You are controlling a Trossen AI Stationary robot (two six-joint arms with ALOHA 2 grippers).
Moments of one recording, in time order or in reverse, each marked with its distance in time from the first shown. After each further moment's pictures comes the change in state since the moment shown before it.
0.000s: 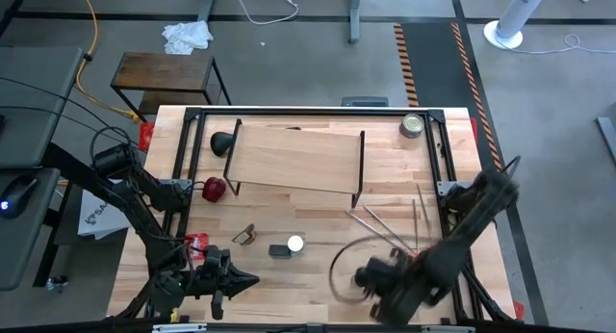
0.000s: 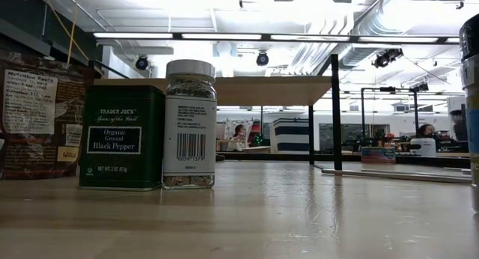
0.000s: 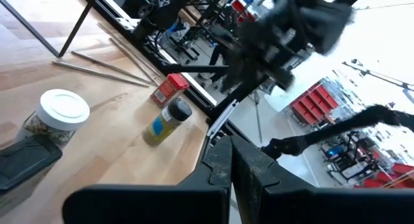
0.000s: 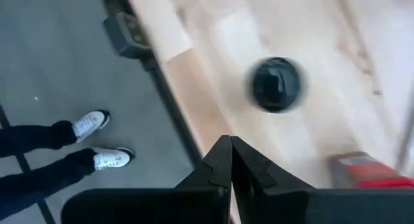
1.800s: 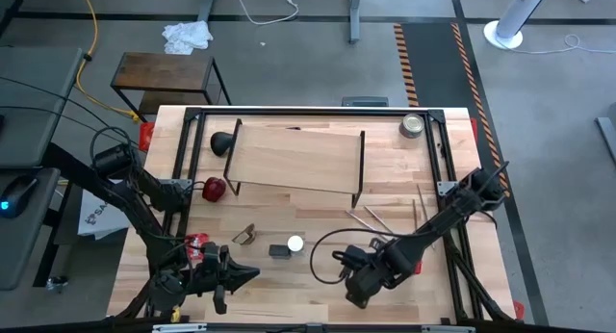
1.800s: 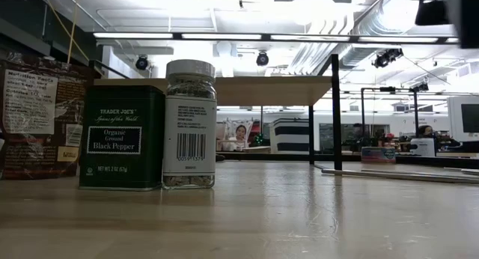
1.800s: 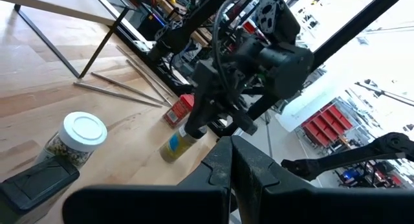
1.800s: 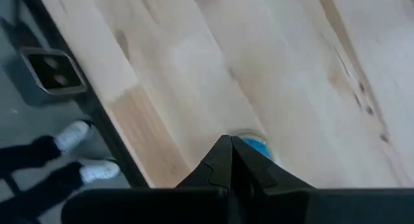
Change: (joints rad) left arm 0.007 0.001 0.000 0.019 -0.091 0.018; right arm -0.161 0.067 -0.204 0.218 -0.076 -0.104
